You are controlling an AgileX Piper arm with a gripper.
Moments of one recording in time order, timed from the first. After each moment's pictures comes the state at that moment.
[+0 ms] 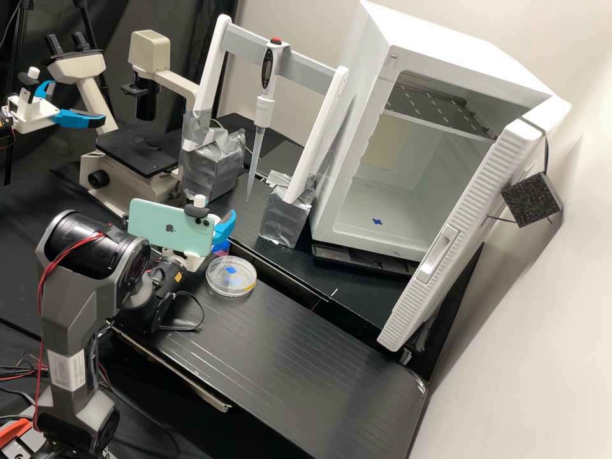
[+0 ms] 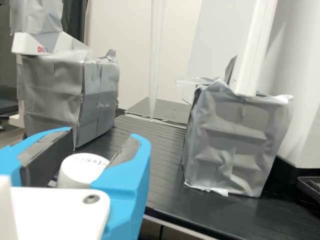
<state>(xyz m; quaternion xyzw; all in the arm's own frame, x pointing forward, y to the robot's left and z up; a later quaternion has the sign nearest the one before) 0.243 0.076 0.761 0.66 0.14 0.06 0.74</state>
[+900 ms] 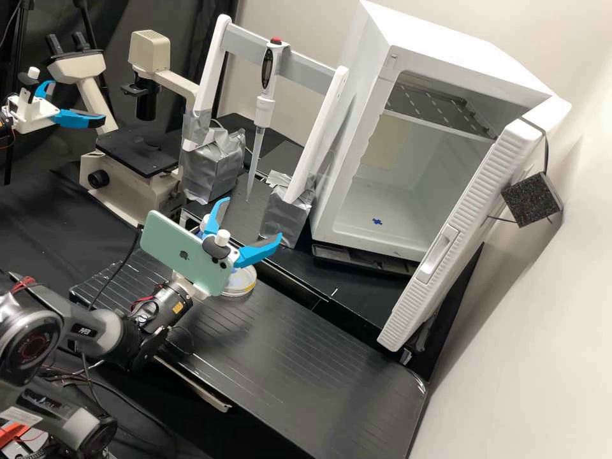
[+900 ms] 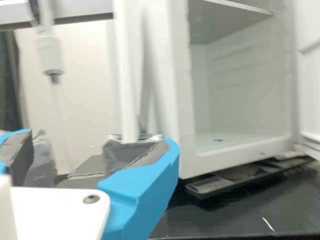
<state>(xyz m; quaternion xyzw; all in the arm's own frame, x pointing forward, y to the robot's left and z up) 0.179 0.049 0.839 0.75 0.02 0.15 0.64</state>
